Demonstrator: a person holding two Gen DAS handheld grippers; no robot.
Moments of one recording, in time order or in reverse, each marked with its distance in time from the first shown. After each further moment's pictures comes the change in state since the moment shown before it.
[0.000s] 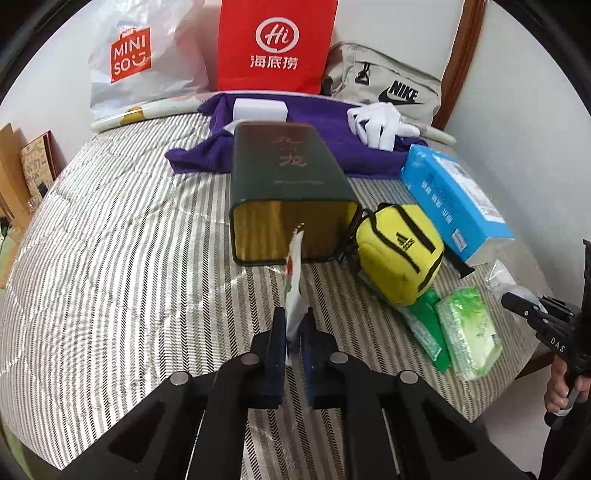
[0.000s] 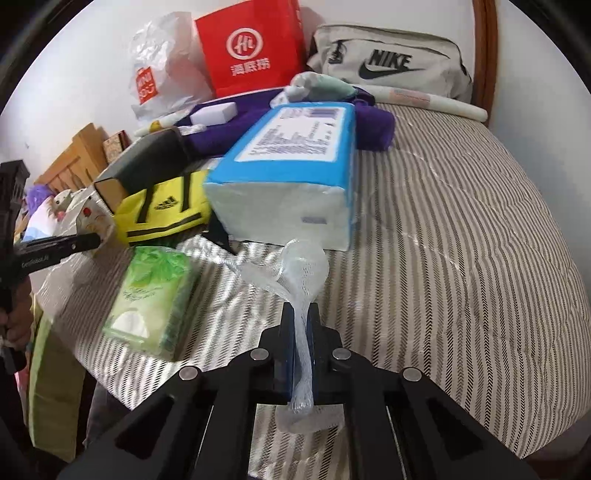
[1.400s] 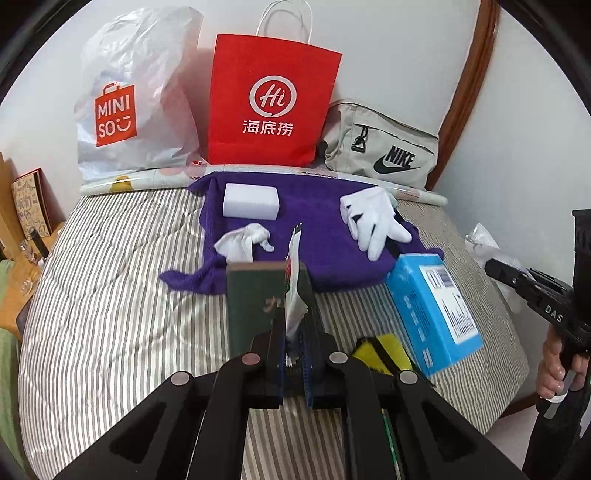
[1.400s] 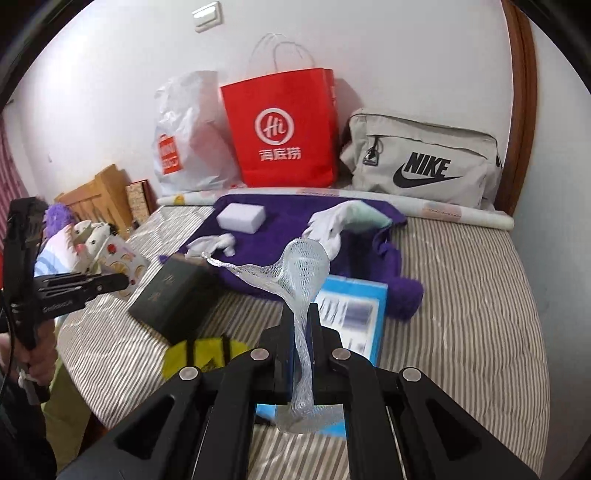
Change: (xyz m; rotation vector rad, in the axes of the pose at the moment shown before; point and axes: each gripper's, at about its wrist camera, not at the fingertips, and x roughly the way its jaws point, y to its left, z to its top) left arm -0.020 0.003 0.115 -0.034 -0.089 -0.051; right arm -0.024 0.016 0.158 -0.055 -0.139 0.032
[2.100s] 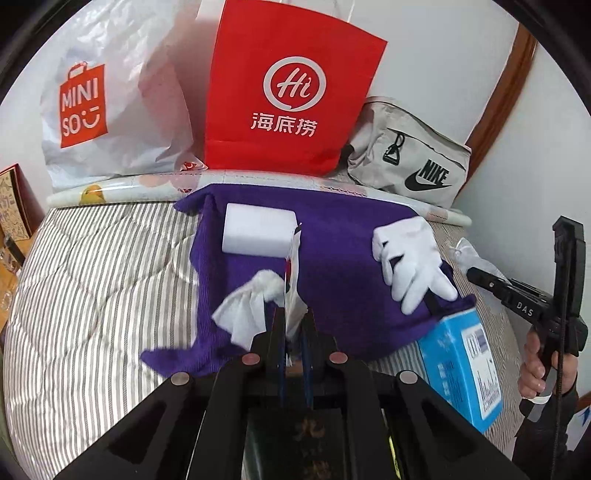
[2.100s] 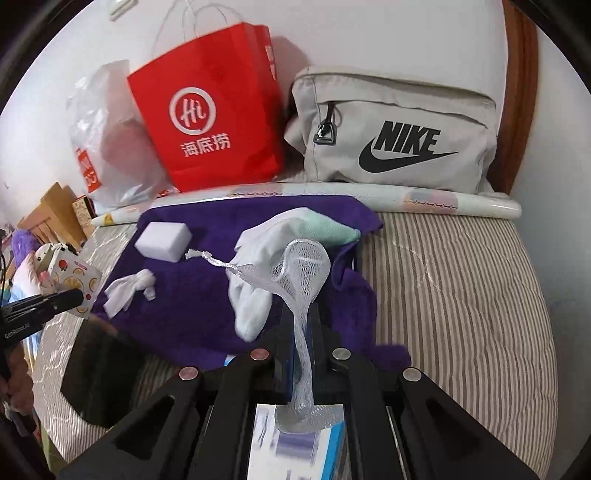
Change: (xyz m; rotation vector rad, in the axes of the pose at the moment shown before) left arm 0.081 0.028 0.069 -0.054 0.058 -0.018; right arm 0.116 -0.055 0.059 0.114 0.120 -0.079
